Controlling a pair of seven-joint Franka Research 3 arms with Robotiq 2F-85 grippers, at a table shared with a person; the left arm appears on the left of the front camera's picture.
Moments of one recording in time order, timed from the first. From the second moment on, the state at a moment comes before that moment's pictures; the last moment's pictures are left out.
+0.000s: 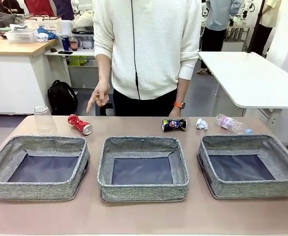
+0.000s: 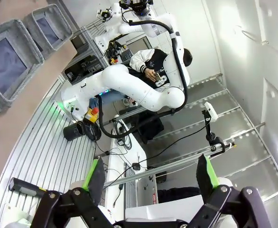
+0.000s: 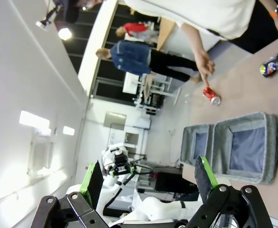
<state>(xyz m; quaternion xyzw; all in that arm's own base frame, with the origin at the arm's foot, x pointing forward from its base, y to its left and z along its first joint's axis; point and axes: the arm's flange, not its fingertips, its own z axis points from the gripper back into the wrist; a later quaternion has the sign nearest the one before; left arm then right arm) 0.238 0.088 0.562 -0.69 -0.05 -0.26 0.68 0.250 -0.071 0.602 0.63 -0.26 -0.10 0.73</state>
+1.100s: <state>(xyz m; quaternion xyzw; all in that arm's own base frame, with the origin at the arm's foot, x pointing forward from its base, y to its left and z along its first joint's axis) 0.396 -0.137 0.627 0.03 -0.08 -0.74 0.67 0.251 -0.071 0.603 0.63 -0.26 -0.10 0.73</state>
